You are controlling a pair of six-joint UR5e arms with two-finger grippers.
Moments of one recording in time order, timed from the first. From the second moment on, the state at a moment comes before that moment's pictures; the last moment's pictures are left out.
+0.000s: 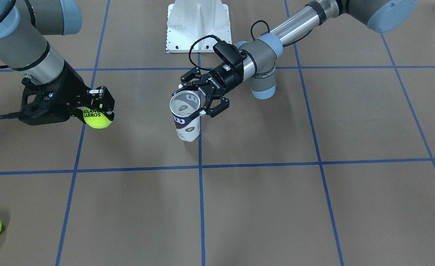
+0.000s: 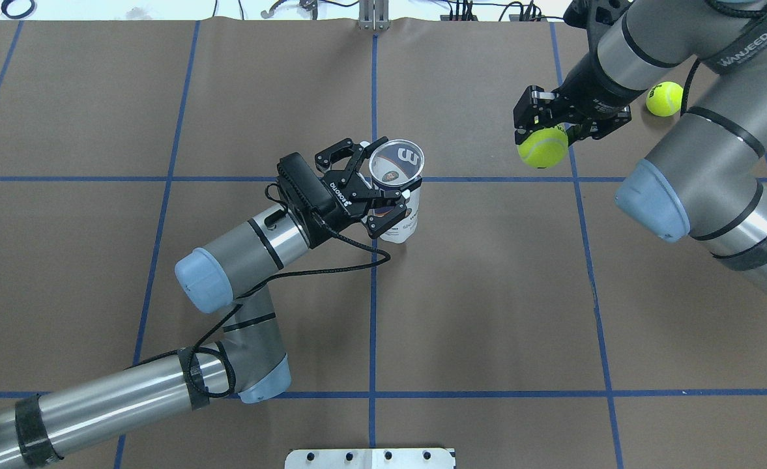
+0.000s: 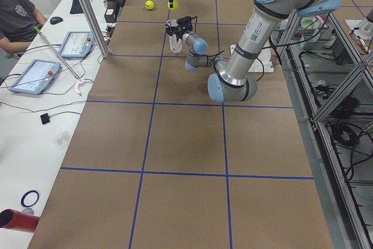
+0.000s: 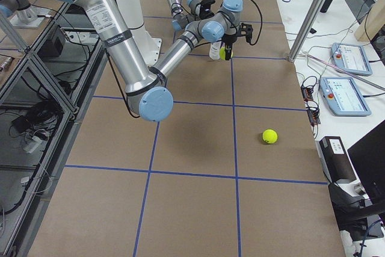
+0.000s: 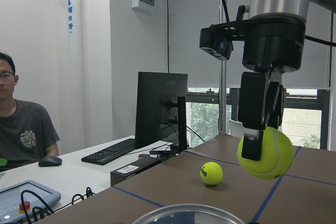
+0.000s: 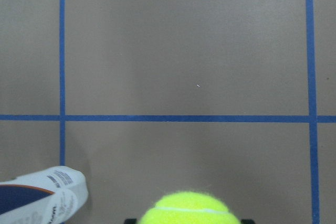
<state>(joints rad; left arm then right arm) -0.40 -2.31 -1.17 -3.42 -1.25 -0.31 0.94 -1.05 1.86 -1.61 2.24 0.99</state>
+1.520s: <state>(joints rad) -0.39 -2.28 -1.14 -3.49 -1.20 -0.26 0.94 -0.97 1.89 -1.61 2.24 1.08</state>
